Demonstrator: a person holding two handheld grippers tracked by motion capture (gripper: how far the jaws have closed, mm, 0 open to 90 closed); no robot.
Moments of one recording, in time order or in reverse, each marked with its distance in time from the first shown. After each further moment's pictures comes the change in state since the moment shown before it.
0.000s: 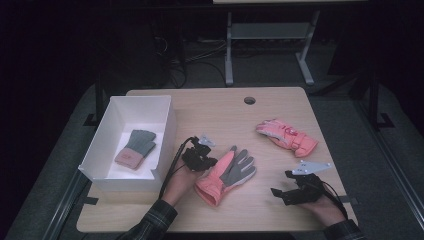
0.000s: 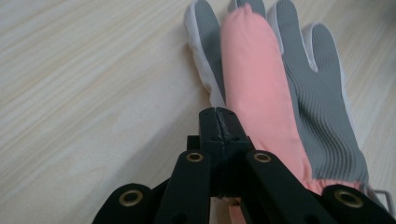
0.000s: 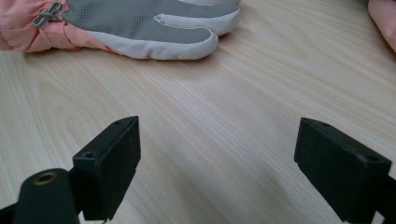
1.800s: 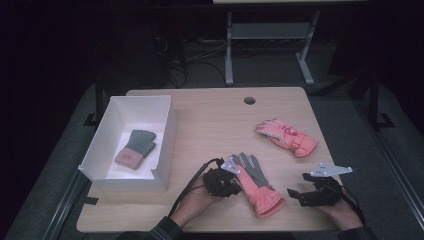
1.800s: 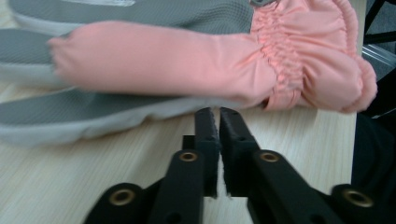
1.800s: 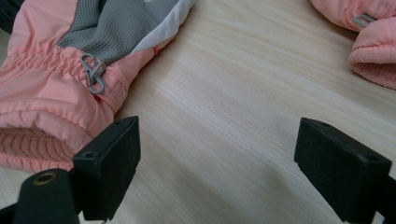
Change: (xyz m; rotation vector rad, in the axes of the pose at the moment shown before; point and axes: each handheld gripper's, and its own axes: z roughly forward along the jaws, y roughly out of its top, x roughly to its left) left arm -0.072 -0.005 0.015 0.041 -0.240 0.177; right arm -0.024 -0.025 -0.028 0.013 -0.077 0.064
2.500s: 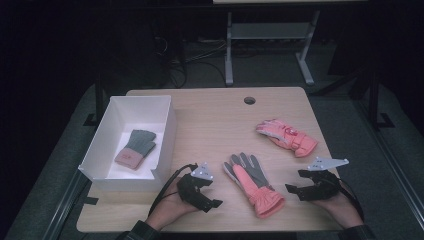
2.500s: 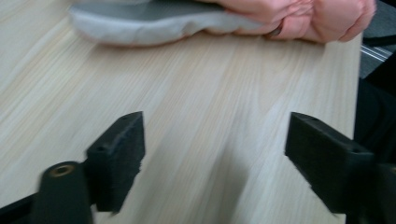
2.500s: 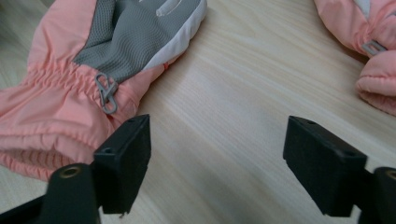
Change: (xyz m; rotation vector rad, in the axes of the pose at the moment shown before) left arm 0.012 -0.060 -0.038 -0.045 0.043 -0.017; right arm -0.001 0.022 -0.001 0.023 0.043 -0.023
